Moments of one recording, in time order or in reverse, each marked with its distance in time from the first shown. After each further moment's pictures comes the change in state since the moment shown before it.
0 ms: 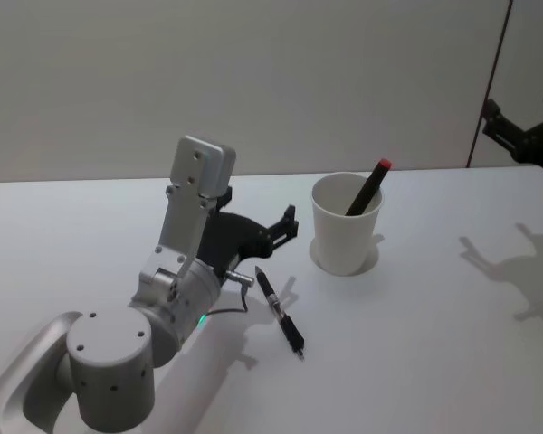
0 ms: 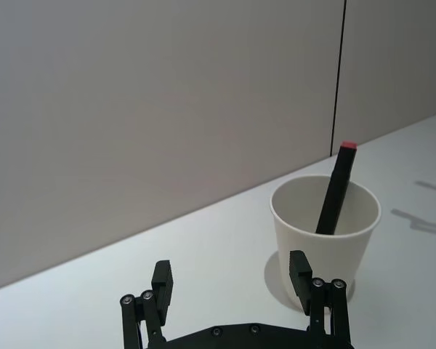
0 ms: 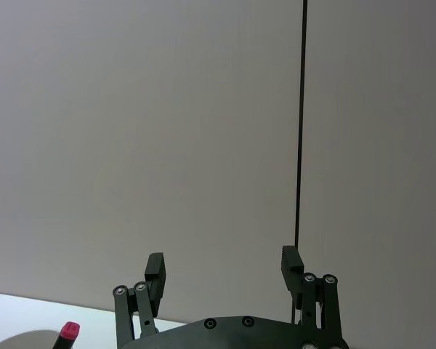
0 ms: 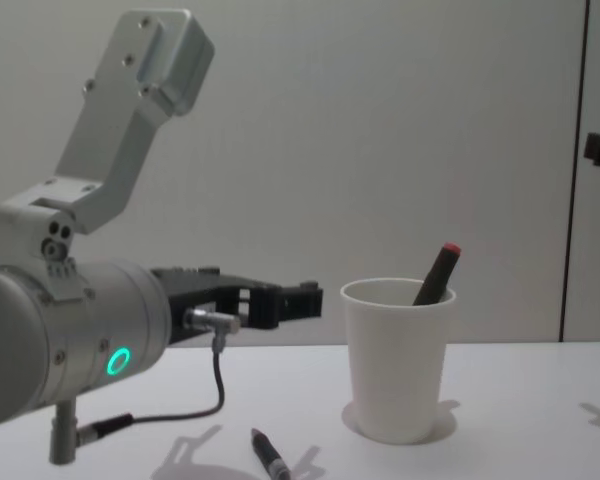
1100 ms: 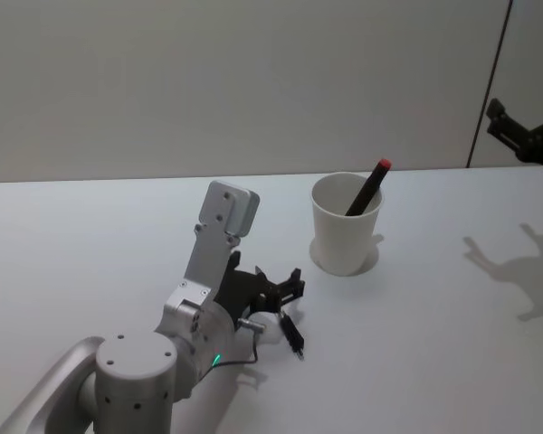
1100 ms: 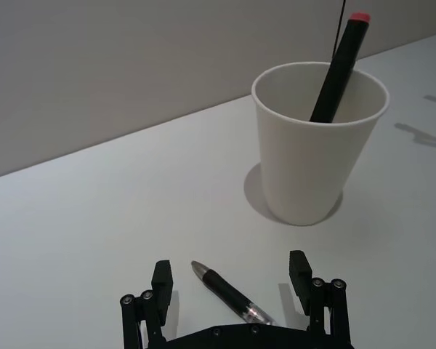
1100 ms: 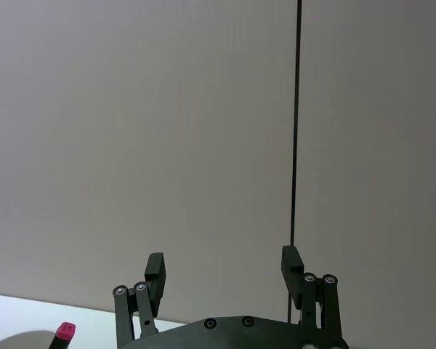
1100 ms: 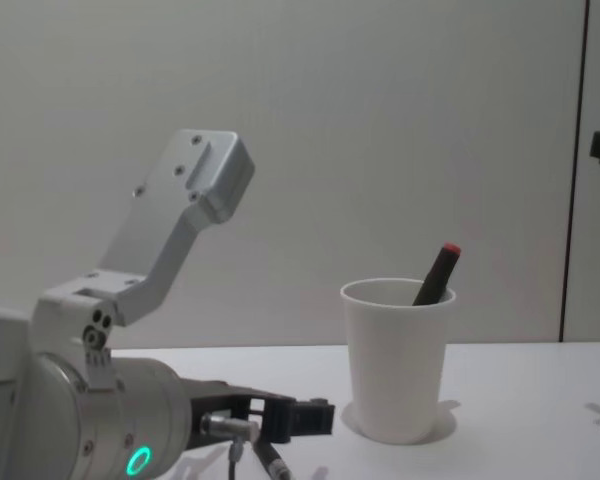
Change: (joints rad) left arm 0.041 -0.037 0.022 0.007 -0.041 0.207 0.051; right arm -0.003 0.006 0.006 -0.004 0.006 0.003 -0.001
